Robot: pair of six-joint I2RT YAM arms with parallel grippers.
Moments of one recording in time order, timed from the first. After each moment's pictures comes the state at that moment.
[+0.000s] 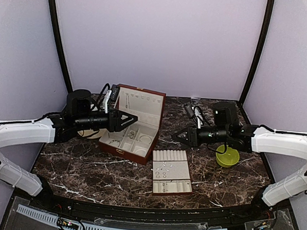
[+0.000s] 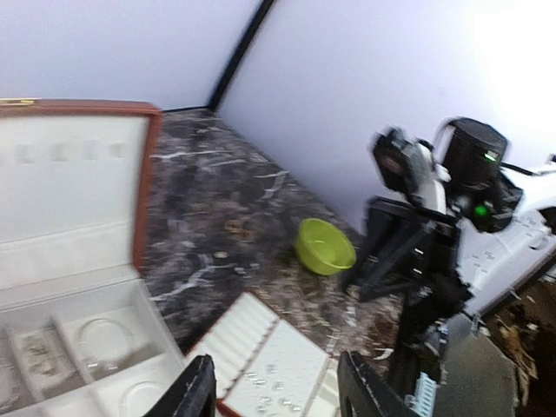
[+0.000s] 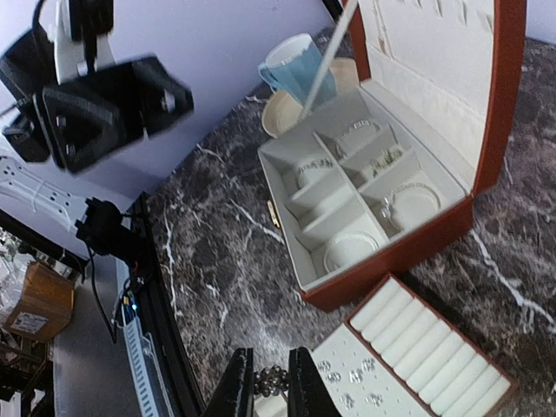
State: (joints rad) left arm -0.71 1.29 0.77 0.32 0.47 -0.44; right arm 0.75 1.32 0.80 0.08 -0.53 0.39
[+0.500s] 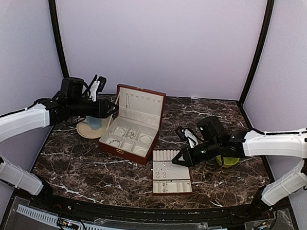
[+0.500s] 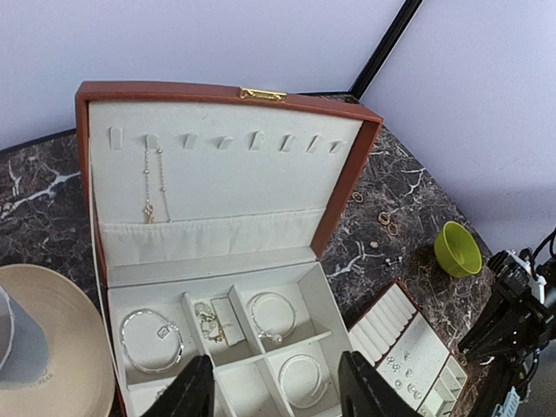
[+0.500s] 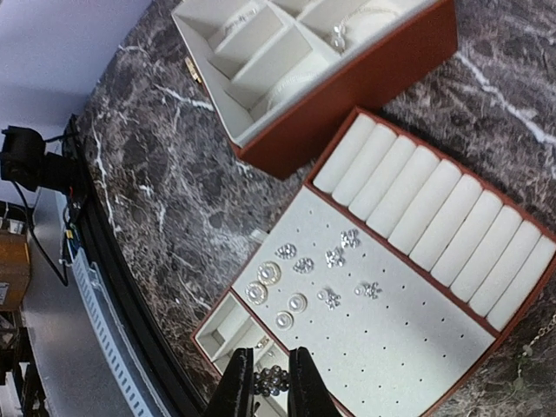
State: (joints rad) left arm -0.45 1.29 0.95 -0.12 0.32 -0.26; right arm 0.86 1.38 0.79 -0.20 -0.39 0.40
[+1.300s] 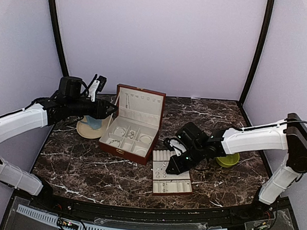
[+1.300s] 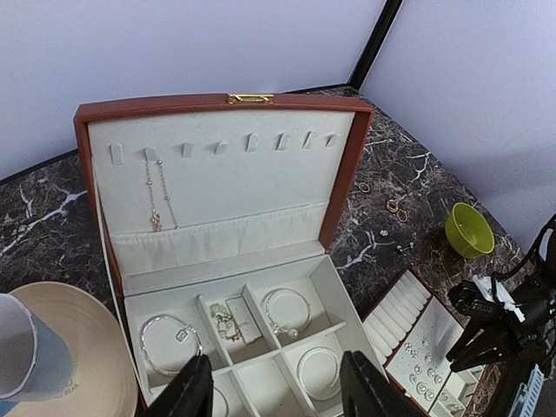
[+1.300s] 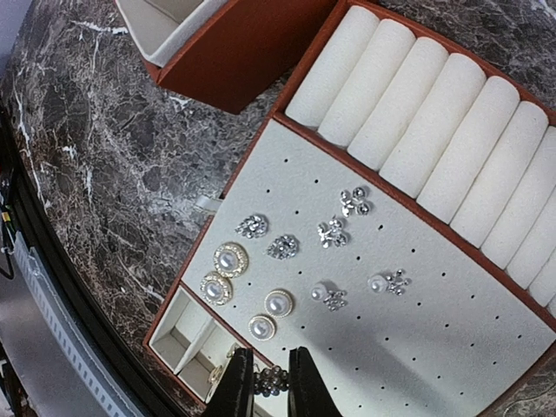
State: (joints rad) left arm -0.45 1.27 0.96 -0.16 0.32 -0.14; right arm 0.98 1.62 0.96 -0.39 -0.26 0.45
